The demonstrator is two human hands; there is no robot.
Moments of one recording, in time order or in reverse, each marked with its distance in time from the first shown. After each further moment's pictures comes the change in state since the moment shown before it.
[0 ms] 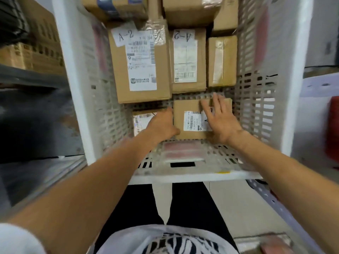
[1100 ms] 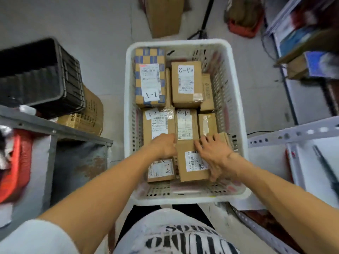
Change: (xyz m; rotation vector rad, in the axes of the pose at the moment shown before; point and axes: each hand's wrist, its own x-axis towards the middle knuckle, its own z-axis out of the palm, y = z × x) left_hand -0.123 0.057 -0.133 0.146 0.049 0.126; right_hand -0.105 -0.026 -0.162 -0.358 0.027 -0.204
